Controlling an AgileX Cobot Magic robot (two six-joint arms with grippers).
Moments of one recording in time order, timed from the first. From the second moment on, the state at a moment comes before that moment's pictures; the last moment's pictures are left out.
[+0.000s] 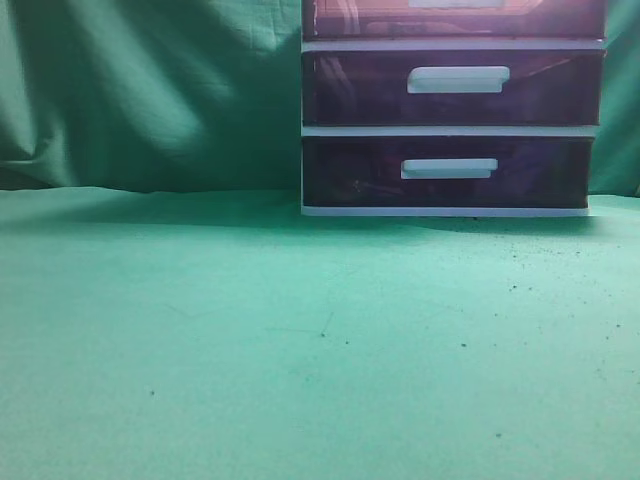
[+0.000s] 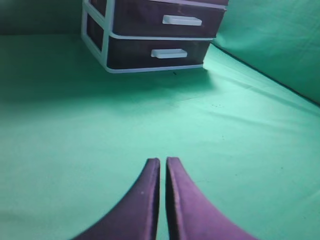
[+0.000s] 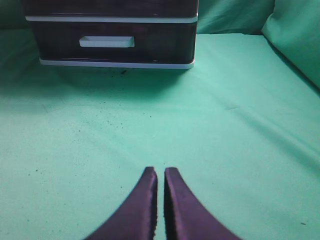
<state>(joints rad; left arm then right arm) -0.71 -0.02 -0.33 0.17 0.63 -0.39 0.11 -0.01 0.03 0.01 0.38 0.01</state>
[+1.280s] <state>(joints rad) 0.02 -0.02 0.02 0.27 0.36 -0.27 0.11 -0.01 0.03 0.01 0.38 0.01</state>
